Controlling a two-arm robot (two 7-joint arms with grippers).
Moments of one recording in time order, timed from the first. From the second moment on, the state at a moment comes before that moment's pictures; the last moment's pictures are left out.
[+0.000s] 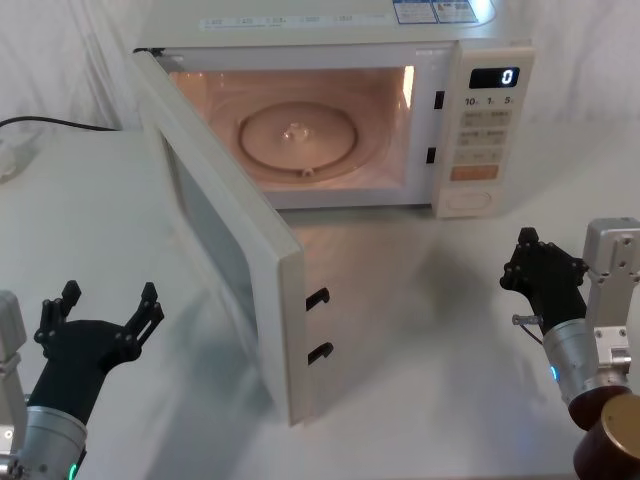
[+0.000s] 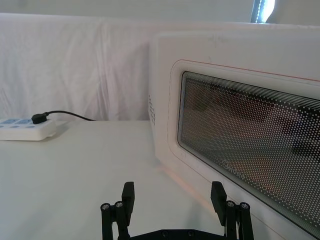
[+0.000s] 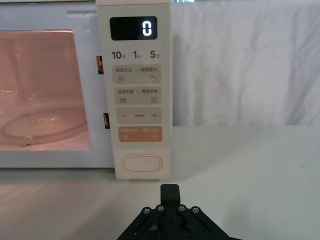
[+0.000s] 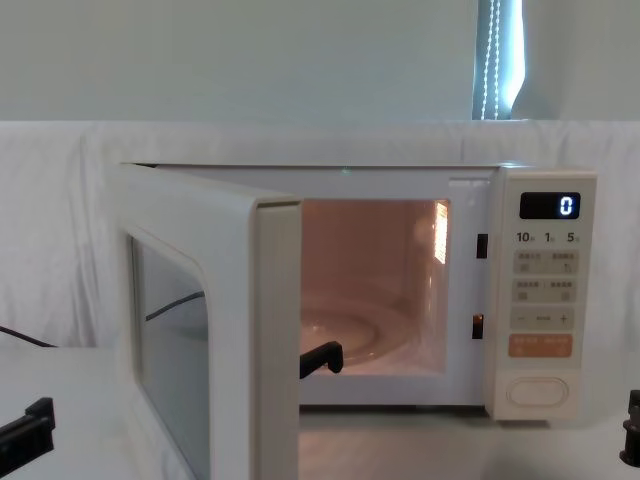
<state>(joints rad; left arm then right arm) 0.27 0.24 0.04 -1.85 -0.25 -0.02 -0.02 0.10 -0.01 -0.05 -1.37 0.02 -0.18 0.02</state>
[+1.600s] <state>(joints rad) 0.27 0.24 0.04 -1.85 -0.25 -0.02 -0.02 0.10 -0.01 -0.05 -1.36 0.02 -0.19 0.02</state>
